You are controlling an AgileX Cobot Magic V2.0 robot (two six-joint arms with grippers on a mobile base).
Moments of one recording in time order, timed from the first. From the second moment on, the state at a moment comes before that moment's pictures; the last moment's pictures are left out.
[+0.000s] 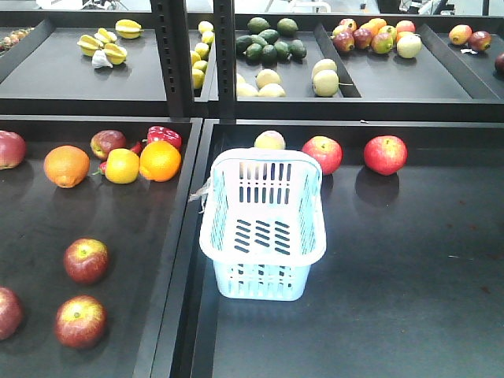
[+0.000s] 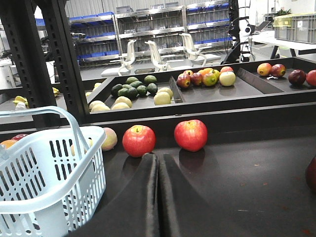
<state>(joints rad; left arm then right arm) 0.04 -0.01 0.02 -0.36 -0.06 -0.58 0.01 -0.01 0.03 -0.07 0.06 0.18</state>
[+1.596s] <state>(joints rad) -0.14 1.43 -1.31 1.77 -0.98 -1.65 0.01 -0.01 0.03 -0.07 0.06 0.18</state>
